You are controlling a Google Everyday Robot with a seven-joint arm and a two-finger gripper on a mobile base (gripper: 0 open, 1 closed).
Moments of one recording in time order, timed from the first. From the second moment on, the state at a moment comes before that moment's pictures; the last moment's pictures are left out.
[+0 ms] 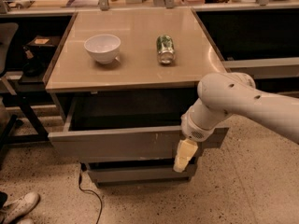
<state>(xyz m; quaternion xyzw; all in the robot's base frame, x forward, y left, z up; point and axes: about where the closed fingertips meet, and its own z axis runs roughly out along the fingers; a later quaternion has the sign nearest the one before) 0.497 -0.110 0.667 -0.61 0.78 0.10 0.13</state>
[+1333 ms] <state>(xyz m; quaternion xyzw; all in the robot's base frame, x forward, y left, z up) 0.427 -0.133 0.677 -0.58 0.80 0.12 0.06</state>
